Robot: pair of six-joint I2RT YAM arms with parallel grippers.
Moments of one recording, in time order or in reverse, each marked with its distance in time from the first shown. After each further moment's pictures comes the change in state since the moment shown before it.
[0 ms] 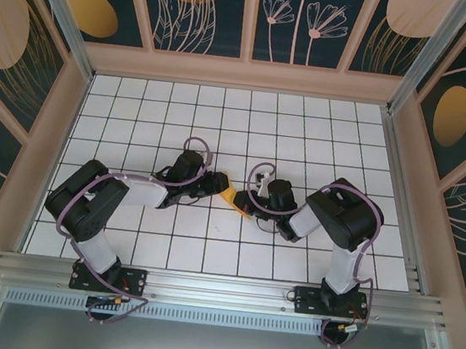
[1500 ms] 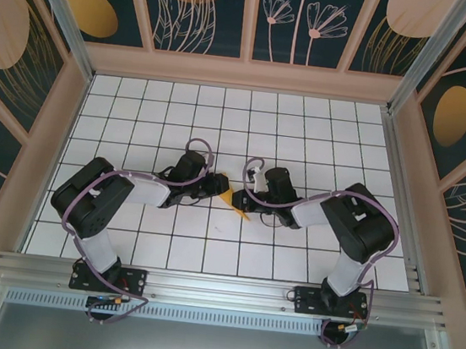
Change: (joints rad) left arm -0.003 0.040 0.014 -0.008 -0.002 0.007; right arm -0.022 -0.119 0.130 -0.445 -0.103 -0.383
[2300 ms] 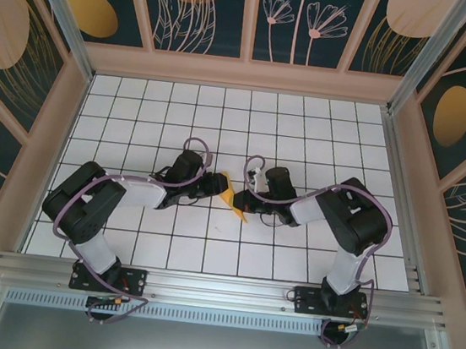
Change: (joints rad) left arm -0.001 -0.064 -0.023 -0.019 0.009 0.008; right arm -0.028 0.063 0.020 0.007 -0.077 0.072
